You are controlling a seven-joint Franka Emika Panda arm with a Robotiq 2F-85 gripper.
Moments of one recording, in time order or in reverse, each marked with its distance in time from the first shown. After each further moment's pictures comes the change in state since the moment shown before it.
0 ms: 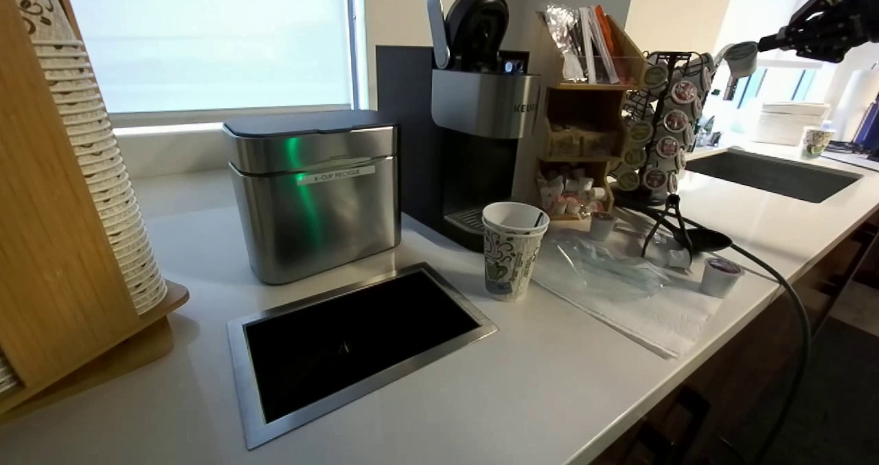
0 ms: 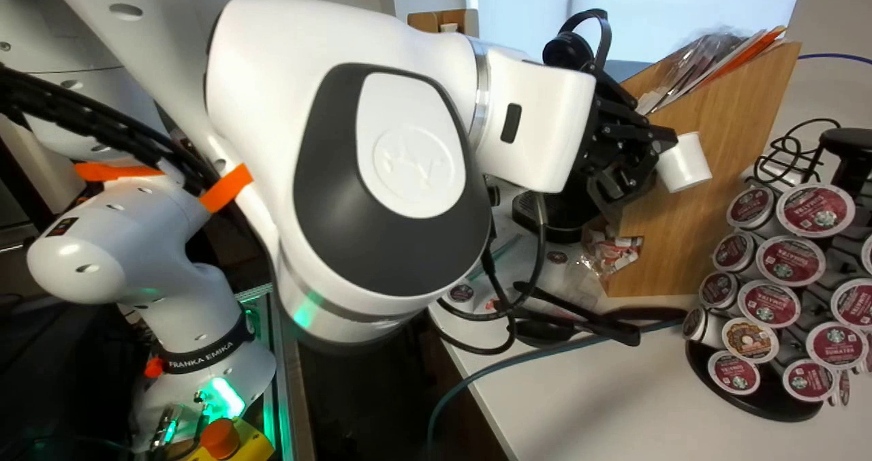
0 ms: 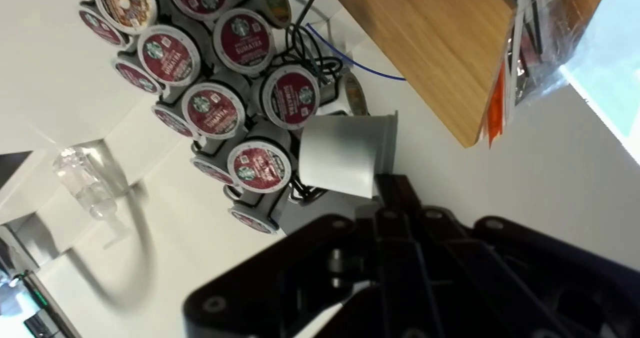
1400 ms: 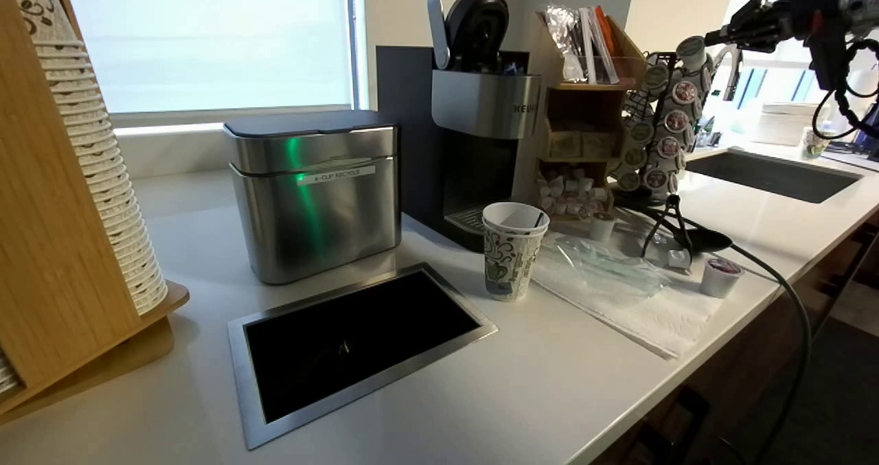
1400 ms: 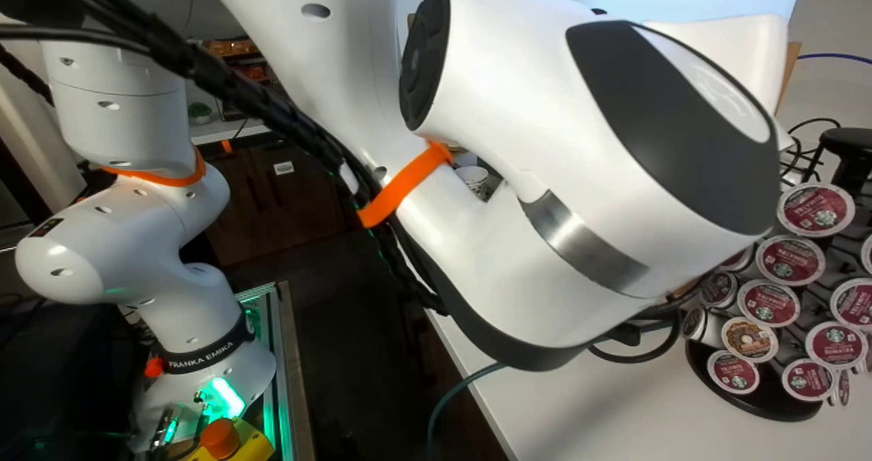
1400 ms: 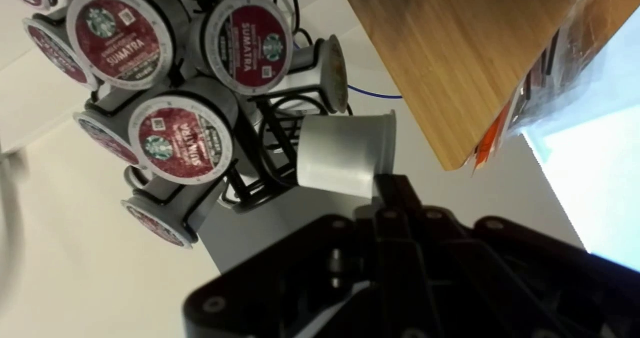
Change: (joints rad) arm -0.188 0.279 0.248 0.414 -0.015 0.070 -0.017
